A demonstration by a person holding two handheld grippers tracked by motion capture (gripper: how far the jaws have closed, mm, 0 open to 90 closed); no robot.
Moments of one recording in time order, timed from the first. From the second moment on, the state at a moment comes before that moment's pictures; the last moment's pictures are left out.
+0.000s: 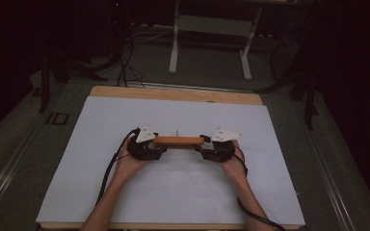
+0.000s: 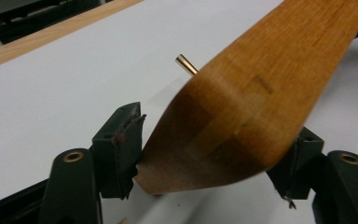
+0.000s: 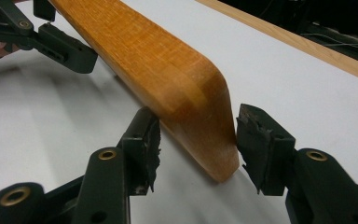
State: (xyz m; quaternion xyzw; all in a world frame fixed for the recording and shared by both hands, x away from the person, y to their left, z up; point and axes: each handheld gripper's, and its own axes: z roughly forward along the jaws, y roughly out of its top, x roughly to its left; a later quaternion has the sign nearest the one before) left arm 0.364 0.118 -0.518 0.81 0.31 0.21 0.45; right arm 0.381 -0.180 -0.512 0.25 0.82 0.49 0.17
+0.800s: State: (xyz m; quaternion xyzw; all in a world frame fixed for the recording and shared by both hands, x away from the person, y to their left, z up) left arm 0.358 0.112 -0.513 0.82 0.31 0.24 0.43; right arm 0.382 -0.178 -0.511 0.26 0.81 0.48 0.19
